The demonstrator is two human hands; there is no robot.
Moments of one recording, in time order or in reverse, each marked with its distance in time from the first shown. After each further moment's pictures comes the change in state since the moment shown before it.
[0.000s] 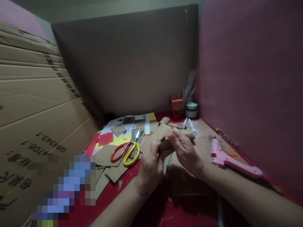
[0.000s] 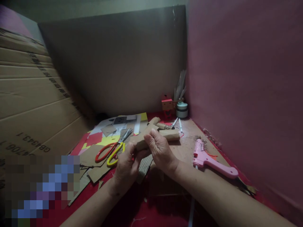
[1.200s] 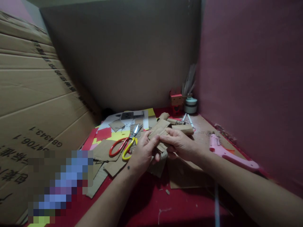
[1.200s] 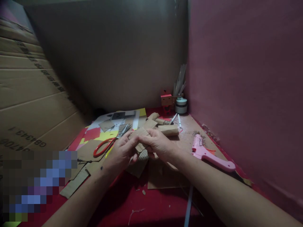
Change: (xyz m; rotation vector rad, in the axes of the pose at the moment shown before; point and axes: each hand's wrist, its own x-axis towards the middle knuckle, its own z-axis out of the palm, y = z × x) left_hand 0.021 0.012 -0.013 -0.508 -0.255 -0.566; right_hand 0.006 0.004 -0.006 0.488 -0.341 0.584
